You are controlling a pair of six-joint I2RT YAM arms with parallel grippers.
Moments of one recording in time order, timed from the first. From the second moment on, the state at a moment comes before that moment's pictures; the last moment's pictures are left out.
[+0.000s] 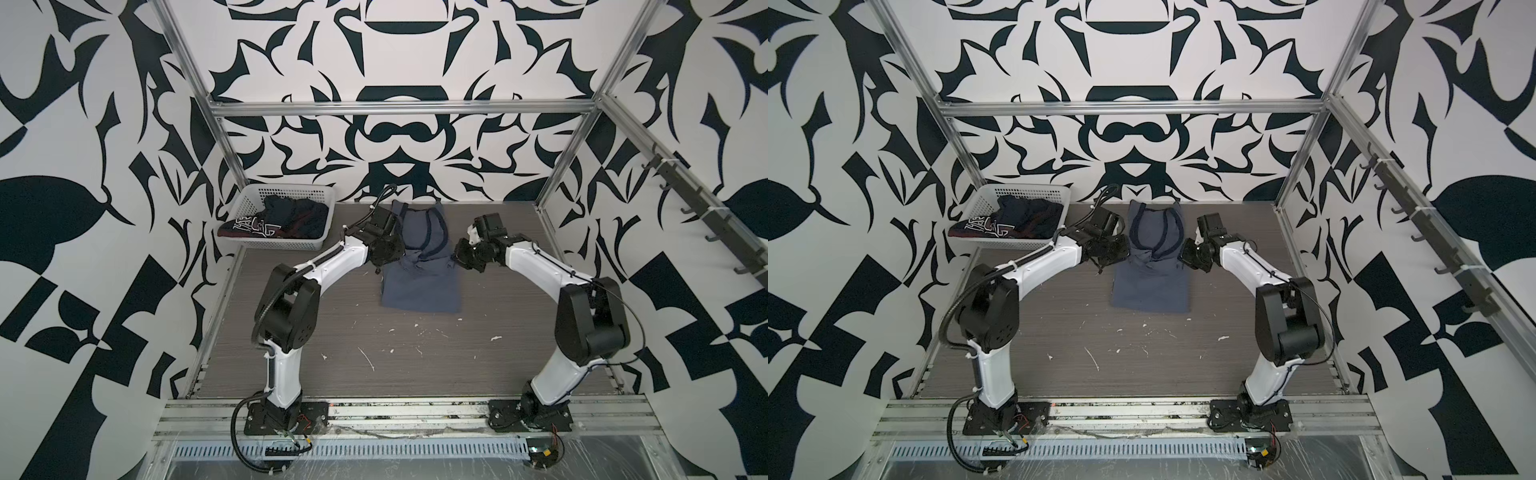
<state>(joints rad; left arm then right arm) -0.58 1.98 1.57 -0.51 0.16 -0.72 0.22 1.75 1.27 -0.52 -0.32 0.66</state>
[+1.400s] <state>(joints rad) -0.55 1.91 1.40 -0.51 0.12 -0.66 0.33 1.95 1.46 -0.67 -0.18 0.42</state>
